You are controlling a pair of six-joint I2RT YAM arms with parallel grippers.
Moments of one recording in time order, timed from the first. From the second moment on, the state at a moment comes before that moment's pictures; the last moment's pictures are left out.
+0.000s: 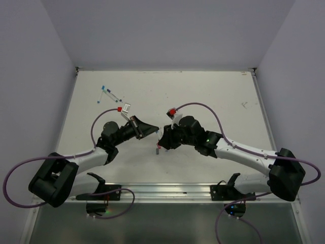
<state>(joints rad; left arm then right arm) -0.48 1.24 0.32 0.90 0.53 -1.17 0.91 1.26 0.79 -0.06 -0.14 0.51</state>
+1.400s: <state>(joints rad) -0.38 1.66 0.57 0.54 0.43 -0.89 0.75 1.86 1.38 -0.26 0.13 0.31</state>
